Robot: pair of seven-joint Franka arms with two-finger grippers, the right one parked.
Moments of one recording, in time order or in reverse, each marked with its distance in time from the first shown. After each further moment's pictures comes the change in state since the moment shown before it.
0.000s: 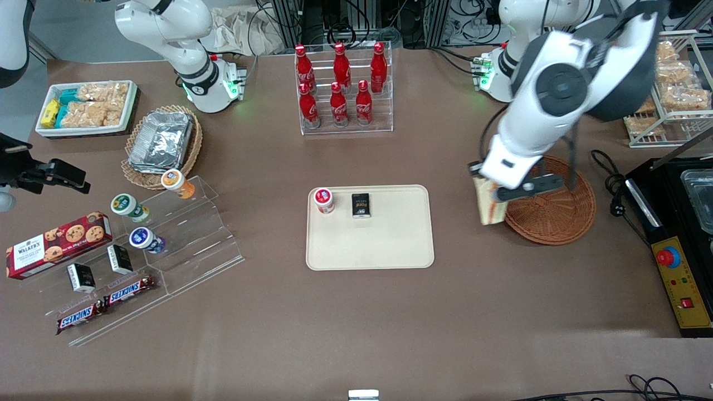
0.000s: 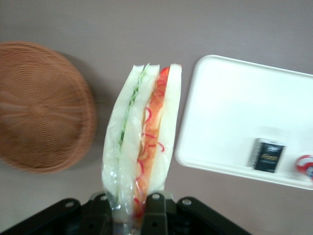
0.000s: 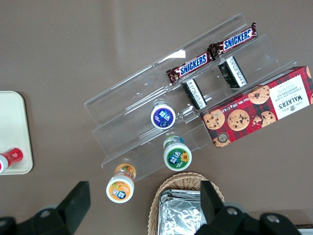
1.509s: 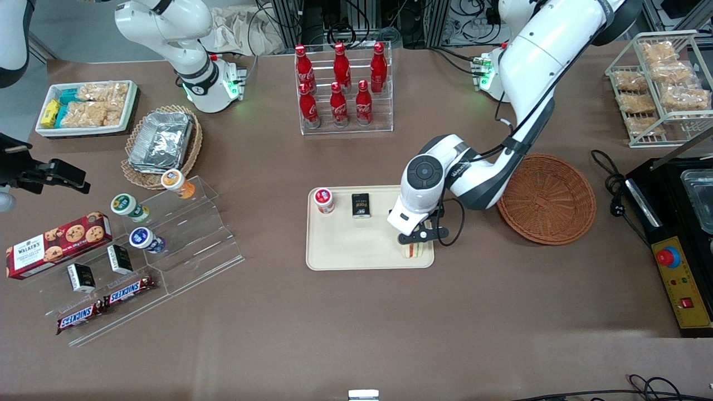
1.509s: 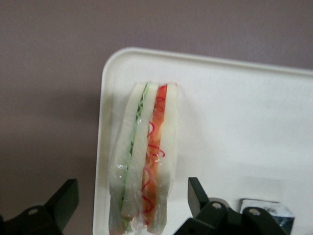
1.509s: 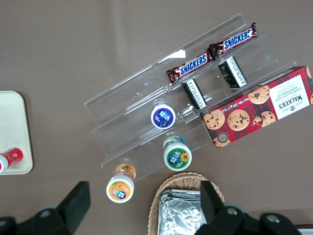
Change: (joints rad) arm -0.167 0.462 -0.009 0.080 0.337 0.350 -0.288
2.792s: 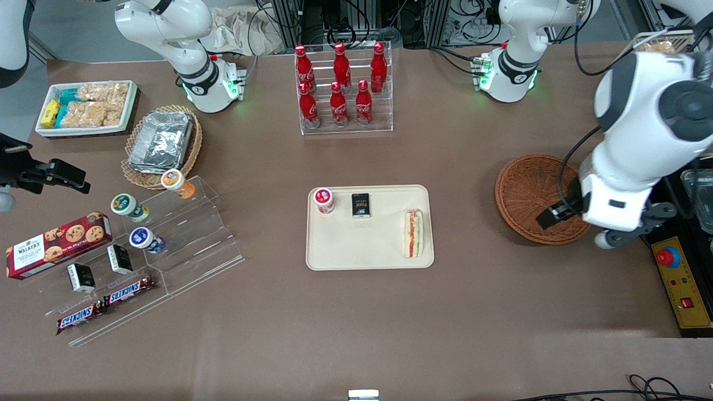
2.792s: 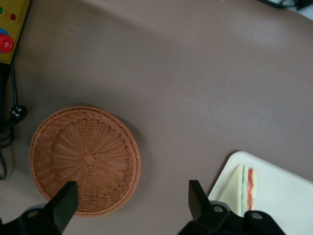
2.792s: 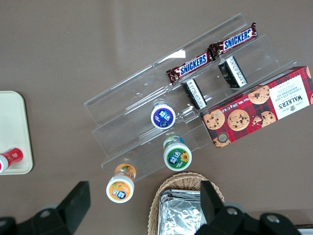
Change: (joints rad) arm 0.161 -0.444 0.341 0.147 -0.306 -0.446 0.410
